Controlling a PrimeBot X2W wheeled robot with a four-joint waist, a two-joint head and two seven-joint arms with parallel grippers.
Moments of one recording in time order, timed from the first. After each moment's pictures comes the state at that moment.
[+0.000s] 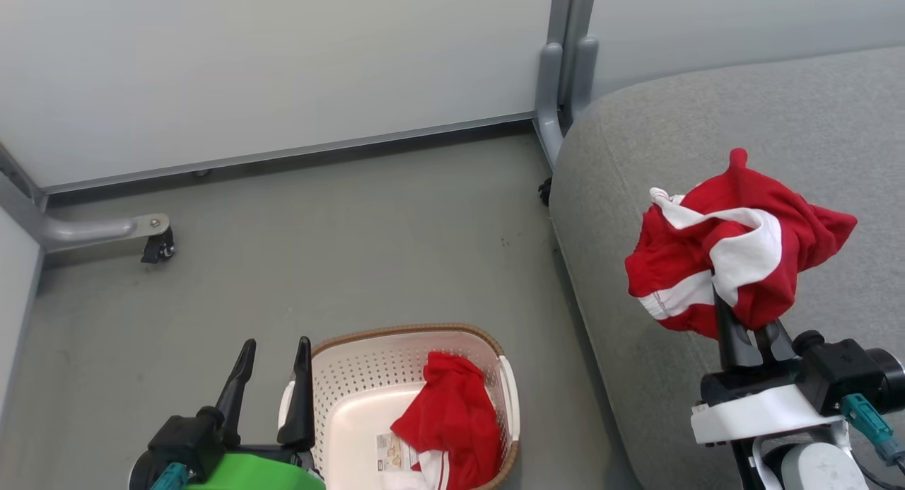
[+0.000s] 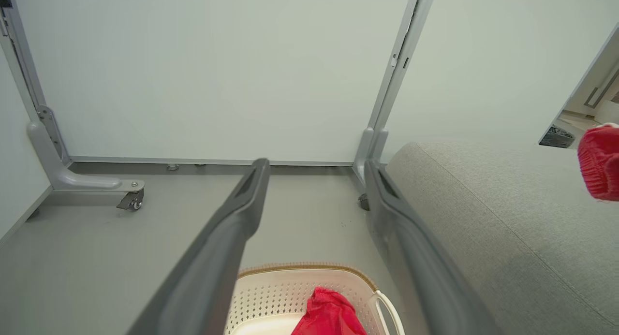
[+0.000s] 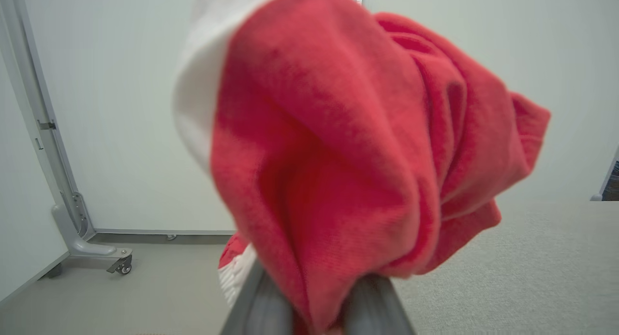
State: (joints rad) left arm 0.04 0.05 -0.12 0.17 -0.30 -0.13 -0.26; right arm 0.01 -0.05 0.00 -0.05 0.04 0.13 -0.26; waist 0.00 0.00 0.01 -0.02
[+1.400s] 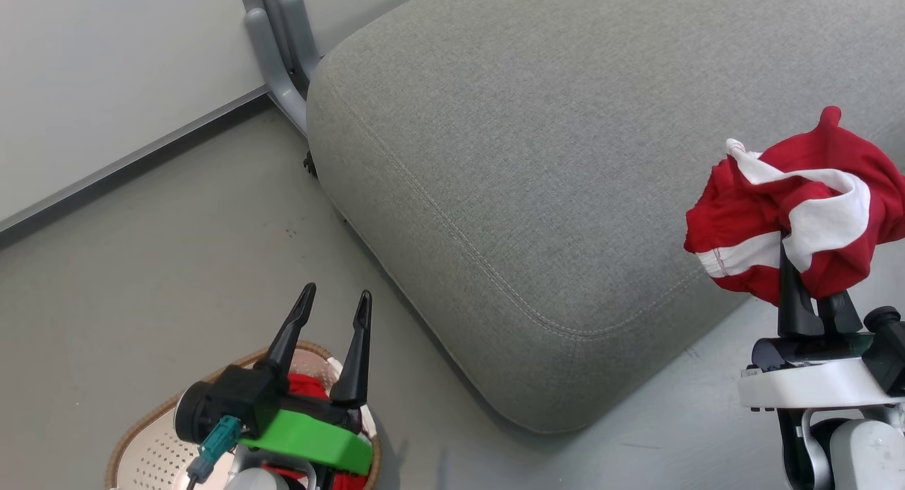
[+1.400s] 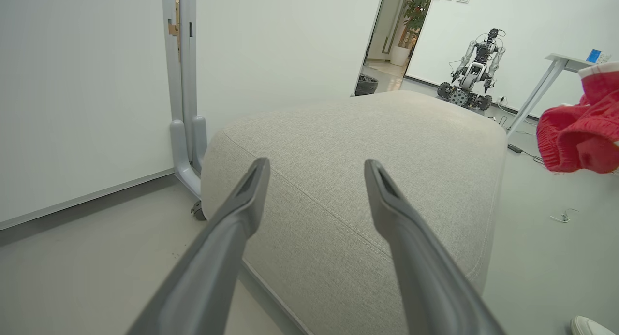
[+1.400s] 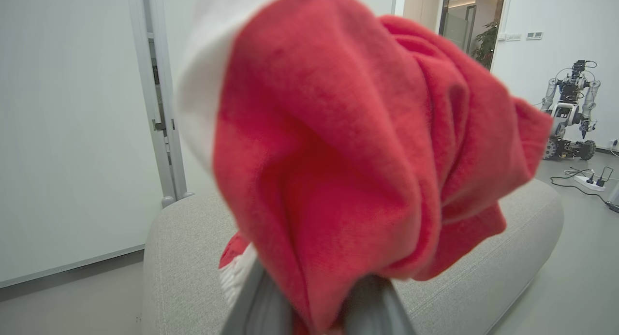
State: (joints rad) left arm -0.07 0.05 -0.26 0.15 -0.26 -0.13 -0.26; right arm -0.02 -0.05 -0.12 -0.10 0.07 0.13 -0.26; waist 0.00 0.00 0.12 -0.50
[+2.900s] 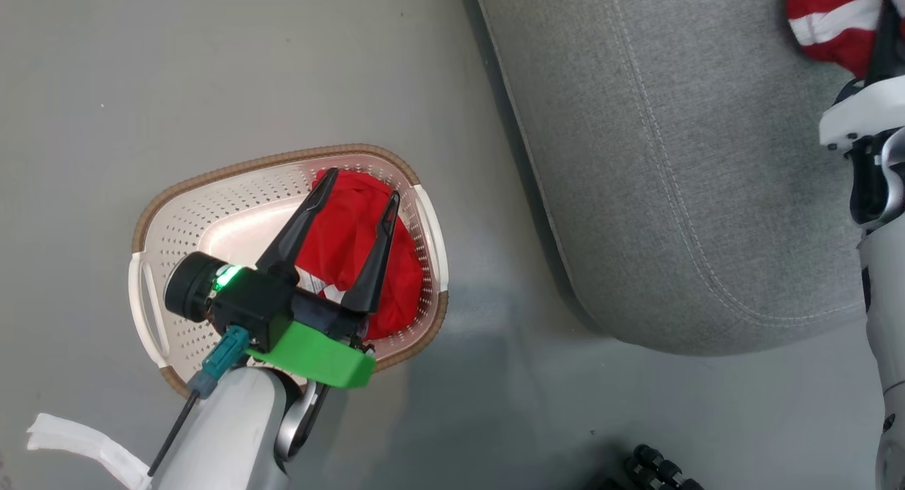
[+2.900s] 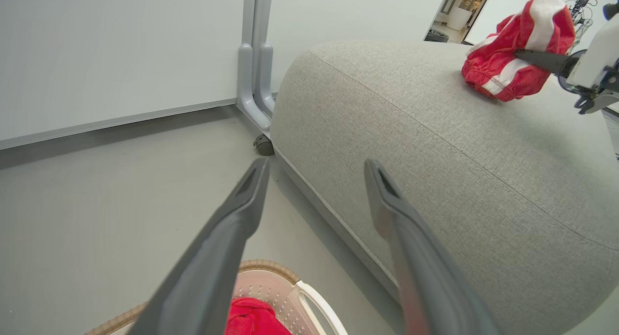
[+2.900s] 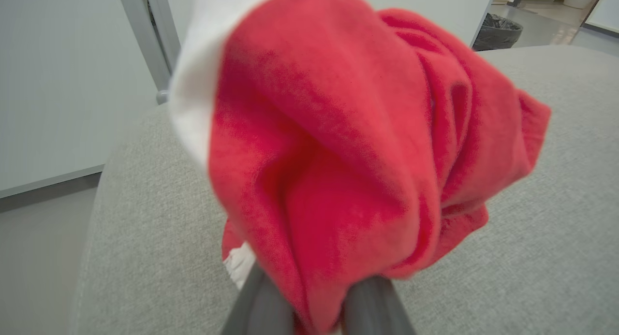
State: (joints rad) left arm -0.33 0.16 -0.40 0.11 -0.25 -0.13 -0.26; right arm -0.83 -0.27 -0.16 0.73 0.26 0.13 -0.26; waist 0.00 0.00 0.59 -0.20
